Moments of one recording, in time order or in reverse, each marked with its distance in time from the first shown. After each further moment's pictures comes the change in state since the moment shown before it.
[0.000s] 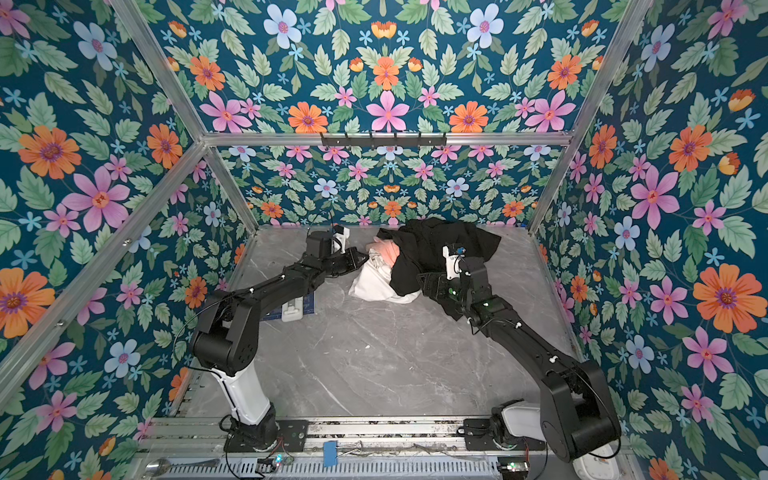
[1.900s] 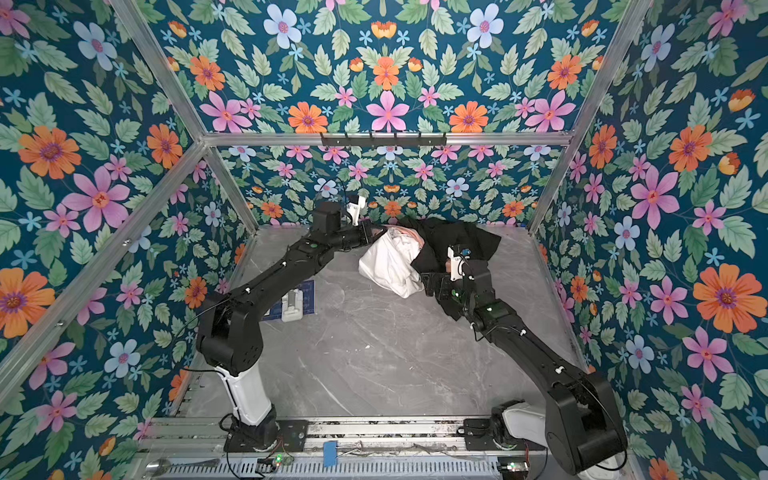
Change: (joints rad) left arm -0.090 0.023 0.348 -0.137 0.081 0.002; right arm 0.000 -0.059 -0.031 0.008 0.055 0.014
